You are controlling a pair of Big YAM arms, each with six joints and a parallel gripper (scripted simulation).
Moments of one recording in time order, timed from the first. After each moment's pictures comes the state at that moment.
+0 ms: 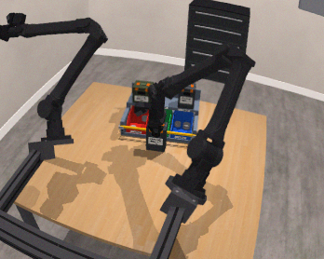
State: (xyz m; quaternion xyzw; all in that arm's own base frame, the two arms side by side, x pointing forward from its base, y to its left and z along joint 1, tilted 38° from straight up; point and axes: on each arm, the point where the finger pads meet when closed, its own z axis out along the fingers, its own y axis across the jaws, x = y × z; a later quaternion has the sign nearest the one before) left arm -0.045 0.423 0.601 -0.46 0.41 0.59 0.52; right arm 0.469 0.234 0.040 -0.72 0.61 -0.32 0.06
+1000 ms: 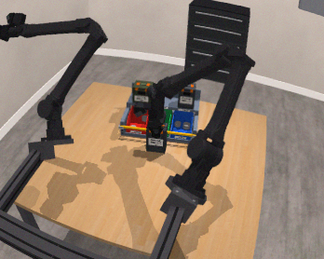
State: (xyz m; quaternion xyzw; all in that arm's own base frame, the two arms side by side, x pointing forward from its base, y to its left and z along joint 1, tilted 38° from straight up) left arm -0.045 0.423 0.601 -0.46 0.41 0.59 0.52; right arm 0.461 0.231 0.038 -0.72 0.61 -0.32 0.04
